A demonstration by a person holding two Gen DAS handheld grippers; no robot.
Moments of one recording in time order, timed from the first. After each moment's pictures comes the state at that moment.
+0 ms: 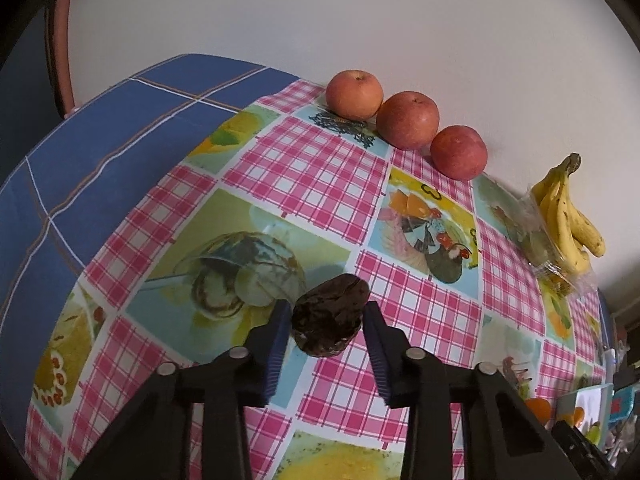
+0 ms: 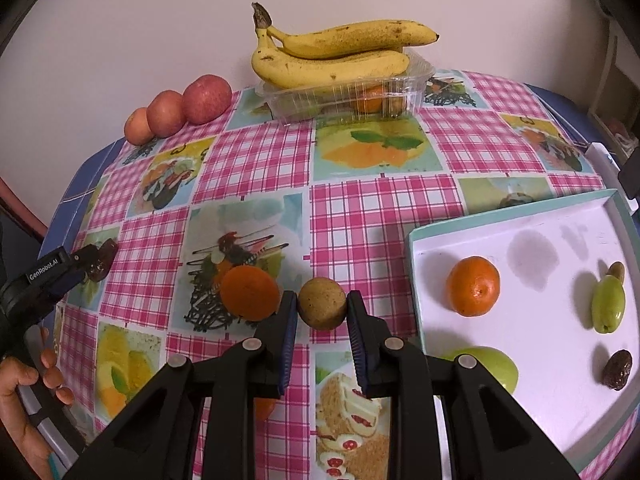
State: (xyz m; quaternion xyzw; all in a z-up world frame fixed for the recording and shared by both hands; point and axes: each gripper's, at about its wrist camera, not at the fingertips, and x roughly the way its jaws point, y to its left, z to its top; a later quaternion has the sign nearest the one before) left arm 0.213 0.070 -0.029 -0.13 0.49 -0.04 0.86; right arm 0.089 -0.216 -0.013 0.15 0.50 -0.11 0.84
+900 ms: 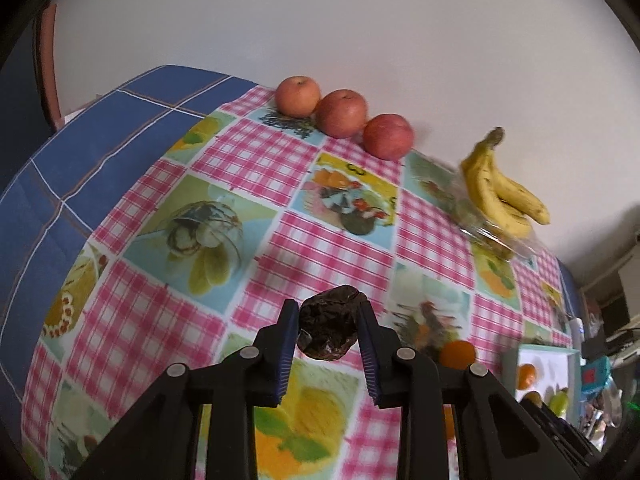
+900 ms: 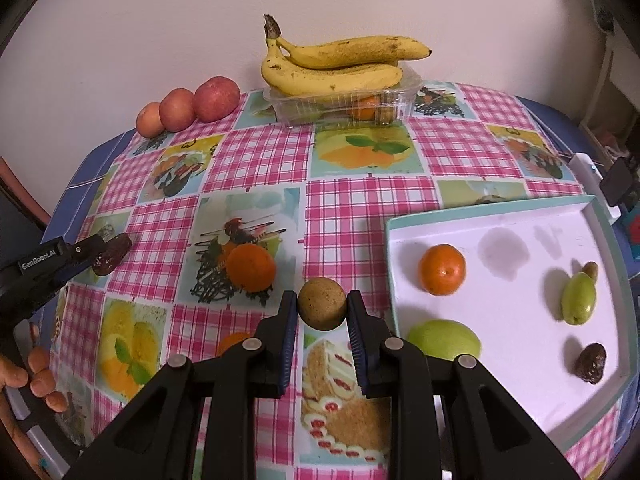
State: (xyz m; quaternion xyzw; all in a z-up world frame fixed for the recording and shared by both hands) left arm 0.146 0.029 0.029 -0.13 0.49 -0.09 0.86; right arm 0.057 -0.214 0.016 0.13 0.50 -0.10 0.85
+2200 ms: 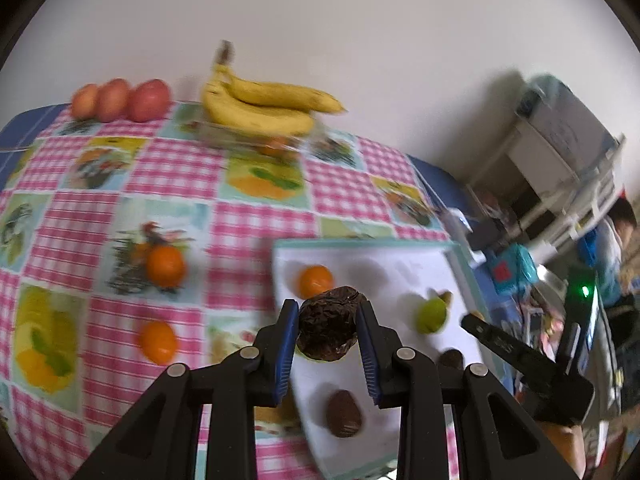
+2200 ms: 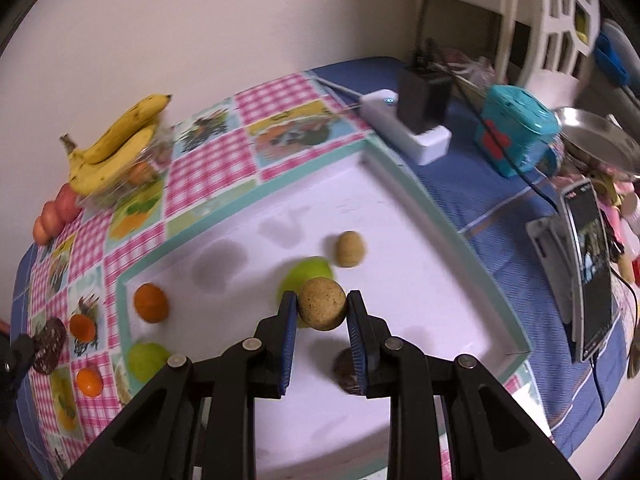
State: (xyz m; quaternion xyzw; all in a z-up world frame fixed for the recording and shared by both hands) left arm 0.037 -0.193 0.056 -0.06 0.49 -0.31 0.82; right arm -0.051 -0.414 0.020 0.23 0.47 -0.29 0.80
